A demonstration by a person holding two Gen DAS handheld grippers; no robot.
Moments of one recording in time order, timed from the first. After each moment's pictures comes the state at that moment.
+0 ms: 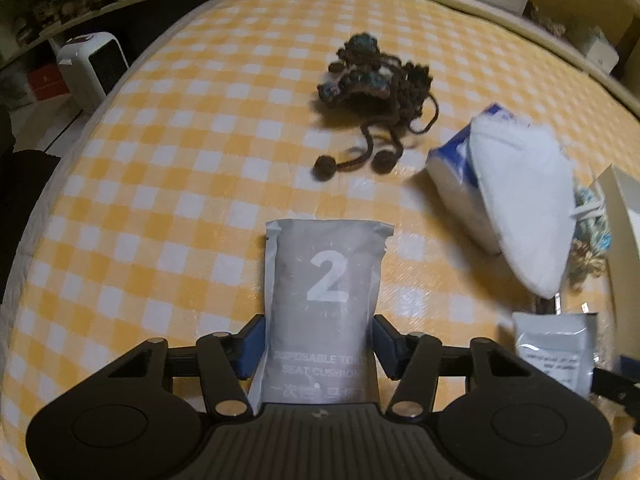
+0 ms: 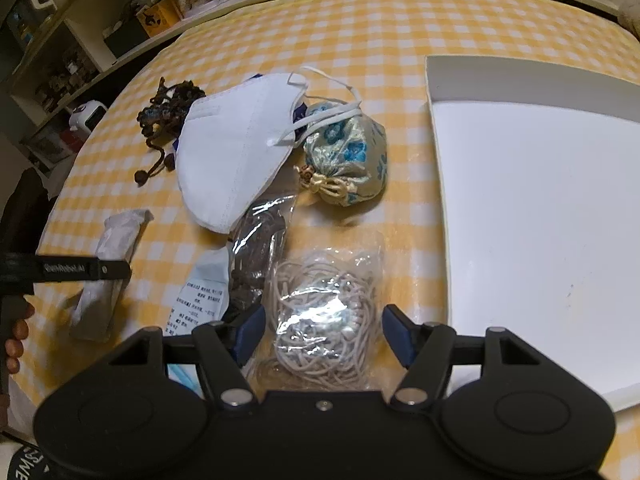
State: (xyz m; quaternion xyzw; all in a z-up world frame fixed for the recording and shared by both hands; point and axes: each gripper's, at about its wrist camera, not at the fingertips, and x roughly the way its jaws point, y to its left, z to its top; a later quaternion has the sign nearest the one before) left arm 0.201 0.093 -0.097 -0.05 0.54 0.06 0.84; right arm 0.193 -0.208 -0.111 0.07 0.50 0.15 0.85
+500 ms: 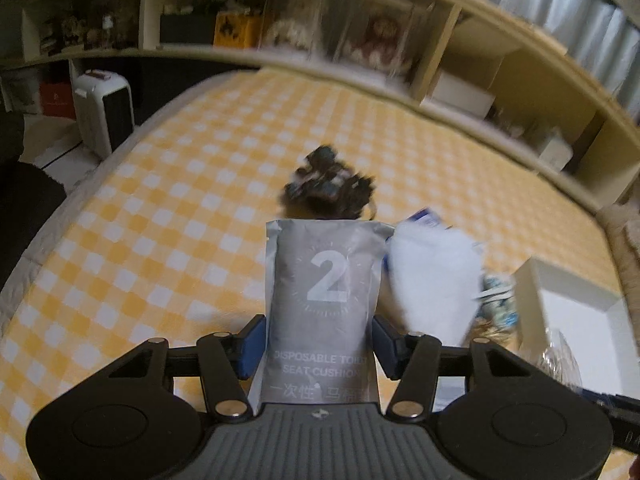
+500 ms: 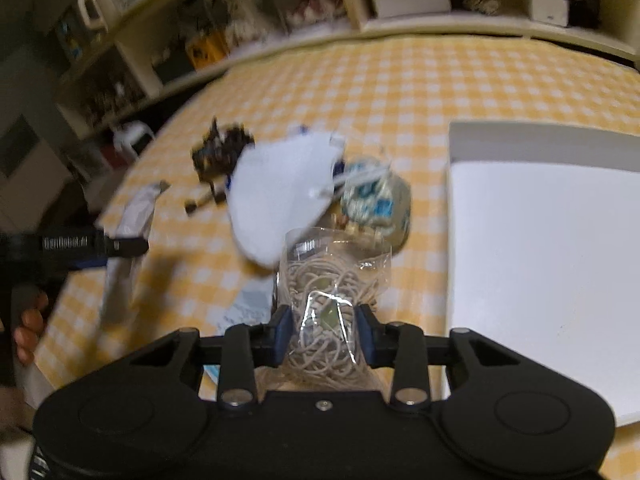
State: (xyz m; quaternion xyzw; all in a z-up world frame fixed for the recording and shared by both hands) left arm 0.160 0.082 -0.039 -0.13 0.42 0.05 0.90; right arm 0.172 -0.227 -0.070 0.08 0.42 0.20 0.88
